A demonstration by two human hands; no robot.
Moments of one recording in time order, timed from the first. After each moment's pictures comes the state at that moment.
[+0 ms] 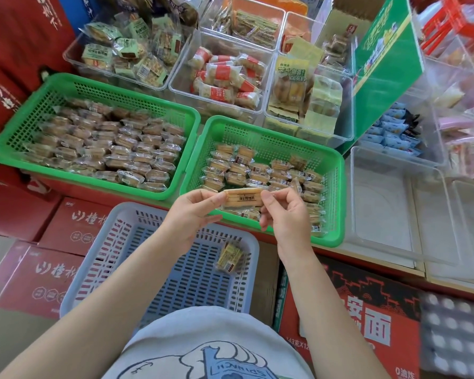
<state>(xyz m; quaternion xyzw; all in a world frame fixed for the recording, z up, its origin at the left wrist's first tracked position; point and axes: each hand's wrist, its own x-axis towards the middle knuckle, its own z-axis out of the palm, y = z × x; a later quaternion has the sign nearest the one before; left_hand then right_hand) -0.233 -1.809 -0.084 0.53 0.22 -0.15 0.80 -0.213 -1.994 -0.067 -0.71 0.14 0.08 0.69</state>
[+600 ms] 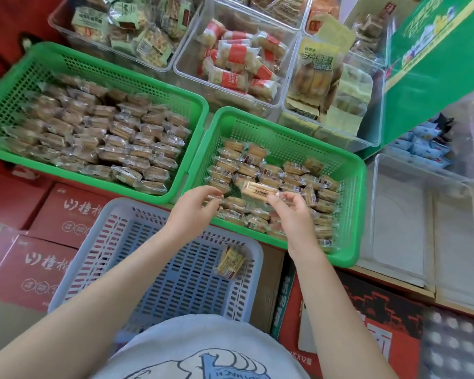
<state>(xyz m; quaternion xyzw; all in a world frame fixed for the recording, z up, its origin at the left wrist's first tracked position) -0.182 -1.785 -0.150 0.86 0.10 -0.13 0.47 -0.145 -1.996 -0.122 -0.76 0.24 0.20 0.57</state>
